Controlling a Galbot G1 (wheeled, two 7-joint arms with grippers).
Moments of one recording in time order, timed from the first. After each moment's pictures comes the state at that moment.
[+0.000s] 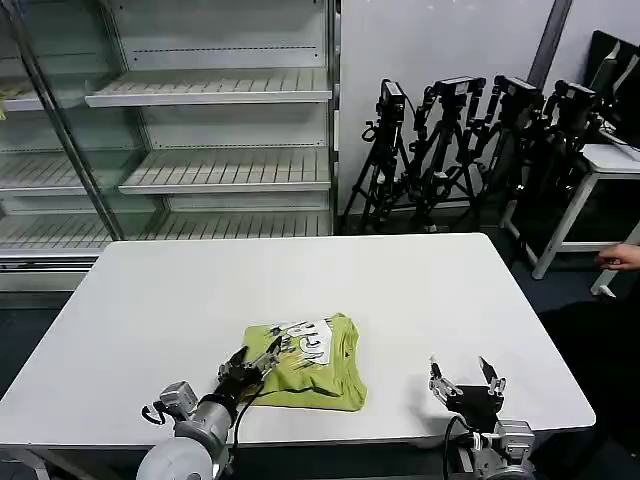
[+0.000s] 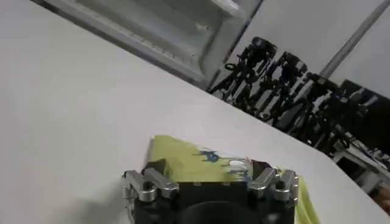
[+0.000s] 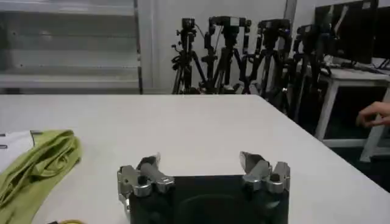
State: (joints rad) left arm 1.35 -1.21 -0.33 -2.08 -0.88 0.36 -0.31; right arm -1.60 1.23 0.48 2.27 0.31 -0.41 0.32
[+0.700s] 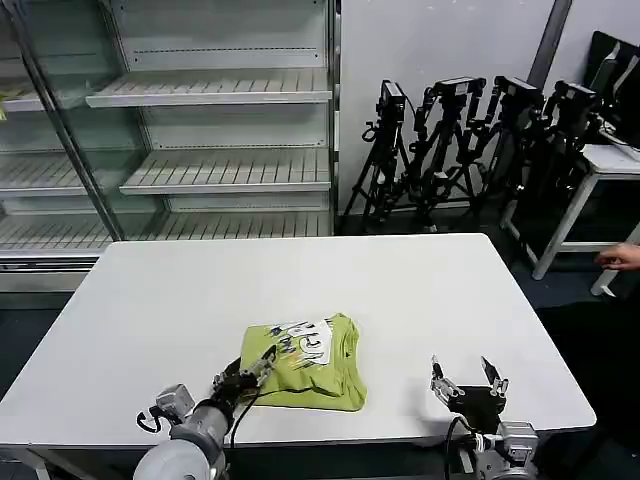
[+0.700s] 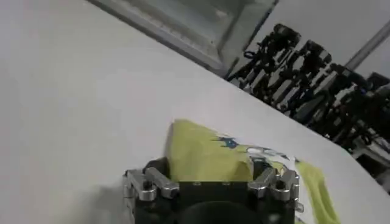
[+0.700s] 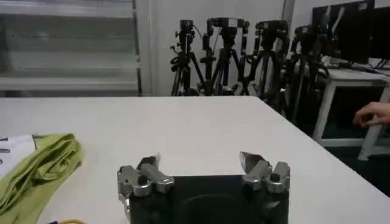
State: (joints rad) left arm 1.35 -1.24 -0.35 -2.10 -0.99 0.47 -0.42; right arm -1.61 1.24 0.48 2.30 0.32 -0.42 0.33
